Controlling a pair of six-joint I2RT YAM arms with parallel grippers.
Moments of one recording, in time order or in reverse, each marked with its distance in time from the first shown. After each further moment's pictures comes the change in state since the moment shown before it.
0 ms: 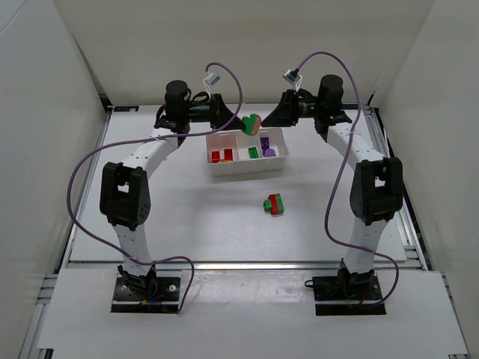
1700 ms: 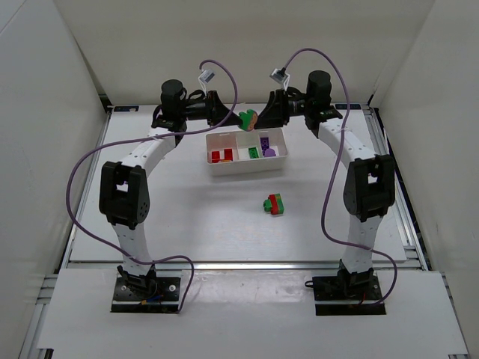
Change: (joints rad) left arm 0.020 0.008 0.000 0.057 -0.029 -0.048; right arm 0.070 0.058 0.118 -0.094 -0.043 -0.071
